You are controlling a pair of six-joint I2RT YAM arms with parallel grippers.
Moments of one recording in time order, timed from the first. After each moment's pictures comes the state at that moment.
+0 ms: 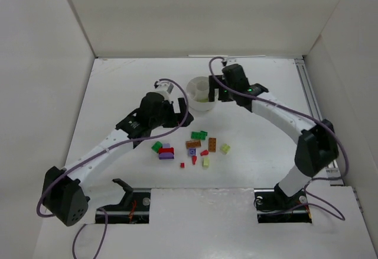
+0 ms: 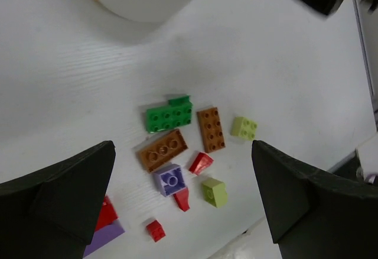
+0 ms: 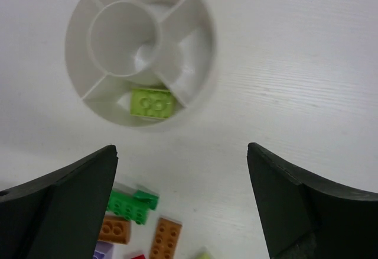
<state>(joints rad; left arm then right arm) -0.59 1.13 0.85 -0.29 0.07 -0.57 0.57 1.69 1.37 -0.38 0.19 0.35</state>
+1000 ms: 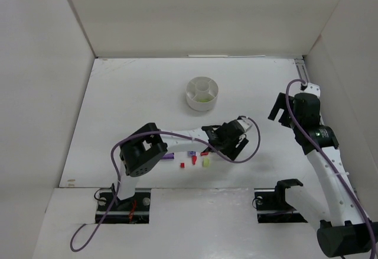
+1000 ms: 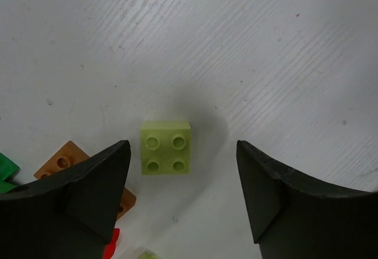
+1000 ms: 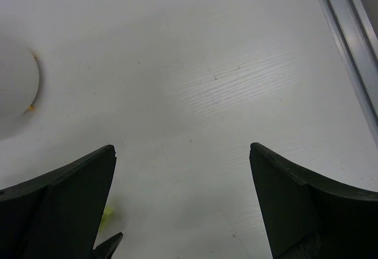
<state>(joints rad) -1.15 1.95 1.31 -0.26 -0.11 -0.30 0.11 0.85 0.93 -0.67 0.27 0.36</state>
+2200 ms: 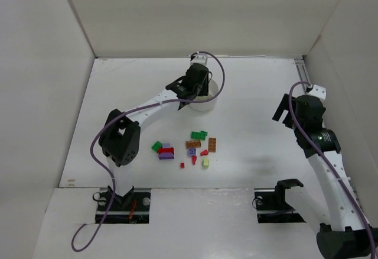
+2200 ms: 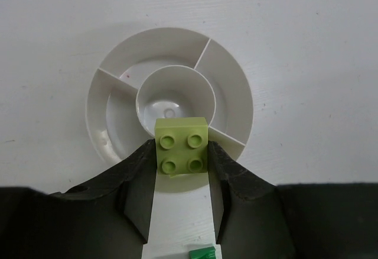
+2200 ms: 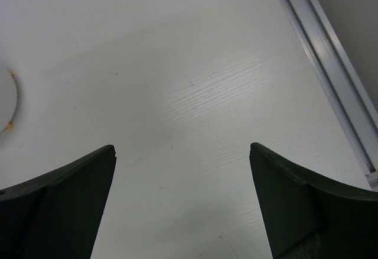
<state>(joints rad) -0.71 1.85 1.51 -0.26 -0.31 -0.41 0.10 0.81 0.92 -0.69 0.36 0.35</state>
